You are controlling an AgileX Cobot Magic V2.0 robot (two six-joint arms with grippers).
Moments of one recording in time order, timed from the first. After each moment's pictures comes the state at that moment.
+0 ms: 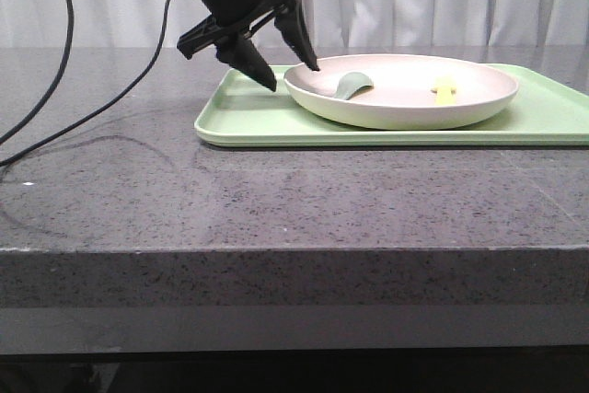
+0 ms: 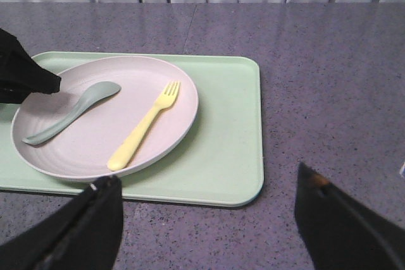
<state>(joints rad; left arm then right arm) -0.42 2.21 -2.08 -0.49 0.98 -0.08 0.05 0.58 -0.60 0.11 0.40 0.00</state>
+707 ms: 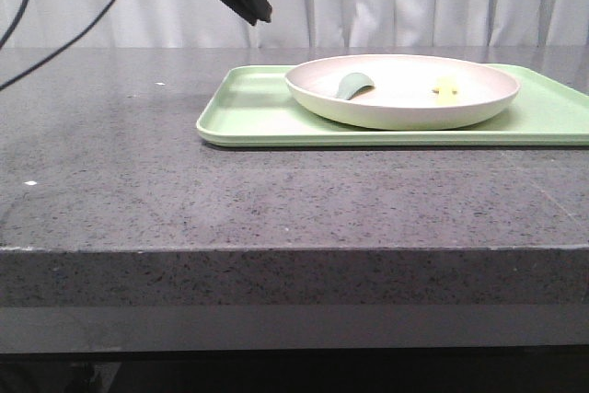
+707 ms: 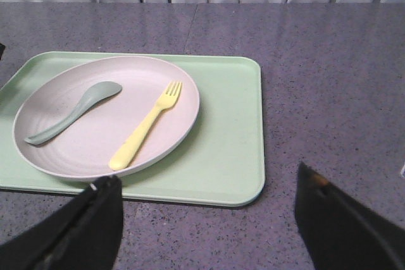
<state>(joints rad) -0.39 2.15 -2.27 -0.36 1.25 -0.03 0.05 0.58 -0.60 0.11 0.40 0.00</state>
